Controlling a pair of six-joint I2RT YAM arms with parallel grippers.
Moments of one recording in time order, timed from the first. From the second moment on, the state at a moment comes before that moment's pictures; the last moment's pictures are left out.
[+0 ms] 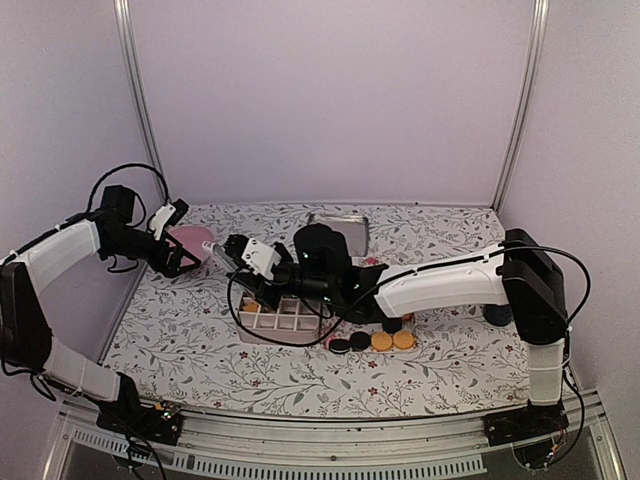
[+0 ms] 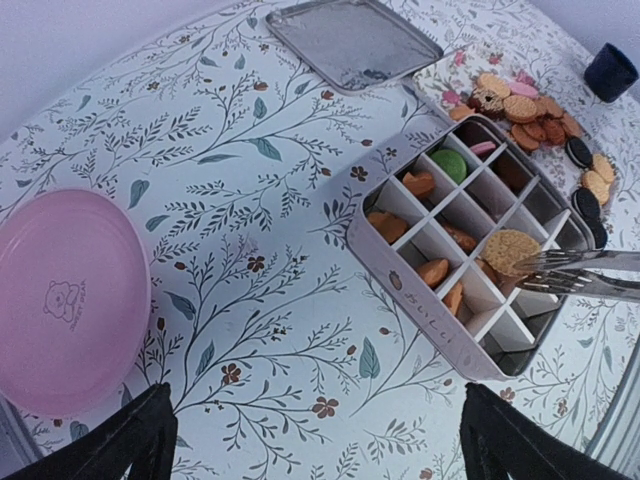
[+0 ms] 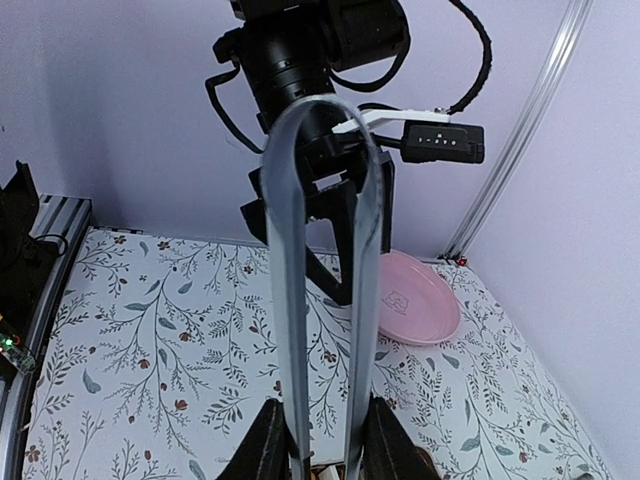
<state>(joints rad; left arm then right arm) 0.05 1.35 1.00 -0.61 0.61 0.54 1.15 2.07 1.49 0.46 -0.07 -0.35</state>
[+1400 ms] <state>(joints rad) 0.05 1.35 1.00 -0.61 0.61 0.54 1.08 2.01 1.46 0.51 -0.08 -0.06</state>
